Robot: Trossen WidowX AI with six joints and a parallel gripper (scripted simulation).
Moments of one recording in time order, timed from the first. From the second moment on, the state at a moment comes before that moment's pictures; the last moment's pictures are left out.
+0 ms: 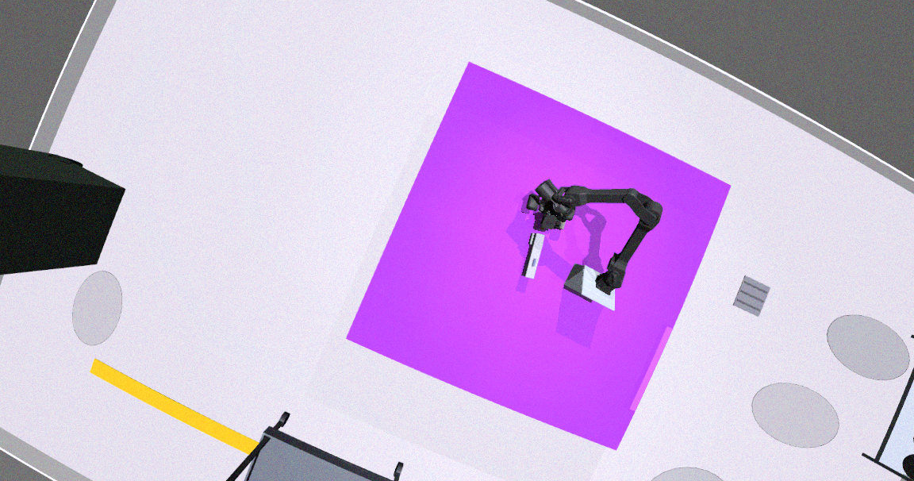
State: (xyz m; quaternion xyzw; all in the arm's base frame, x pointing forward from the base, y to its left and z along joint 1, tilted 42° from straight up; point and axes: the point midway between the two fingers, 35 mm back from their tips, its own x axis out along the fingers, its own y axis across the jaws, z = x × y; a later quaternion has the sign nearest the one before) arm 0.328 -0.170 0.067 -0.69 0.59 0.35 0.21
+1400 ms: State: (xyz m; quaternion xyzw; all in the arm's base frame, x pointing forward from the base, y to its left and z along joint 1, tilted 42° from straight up) arm 0.325 -0.156 0.074 -0.69 0.59 0.35 0.21
